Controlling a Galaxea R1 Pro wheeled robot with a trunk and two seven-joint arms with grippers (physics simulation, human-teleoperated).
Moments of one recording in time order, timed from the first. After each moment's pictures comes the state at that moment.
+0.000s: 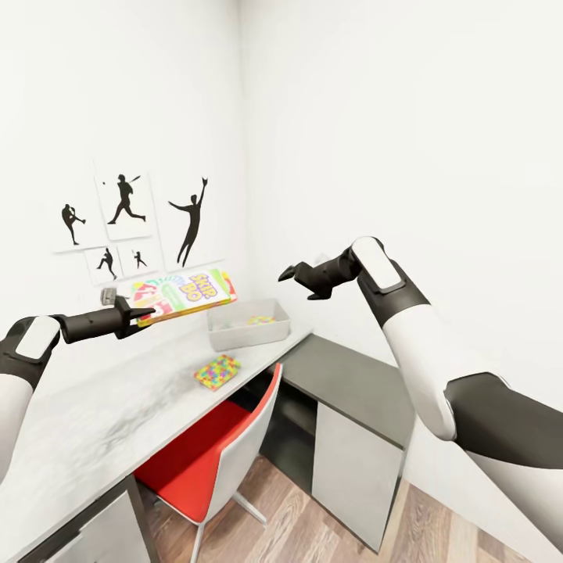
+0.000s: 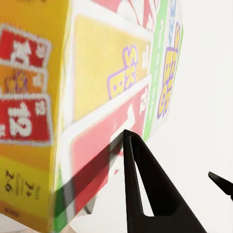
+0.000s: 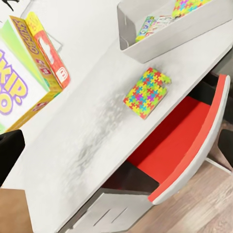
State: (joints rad) left arm -1.11 0.43 0.16 -0.53 0.79 1.04 -0.54; right arm -1.36 0.11 0.19 -0.69 -1.23 1.05 -0.53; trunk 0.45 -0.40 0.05
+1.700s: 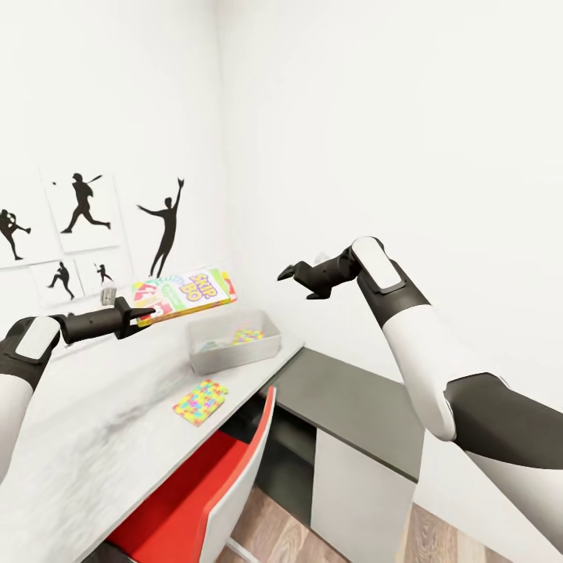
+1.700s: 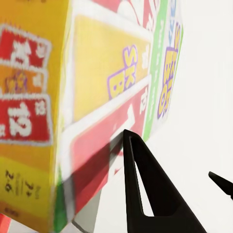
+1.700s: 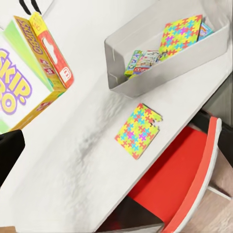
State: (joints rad) left arm -1.10 0.43 0.16 -0.53 0.79 1.04 -0.54; right arm -1.36 0.11 0.18 -0.70 -1.23 1.05 -0.52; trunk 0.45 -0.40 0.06
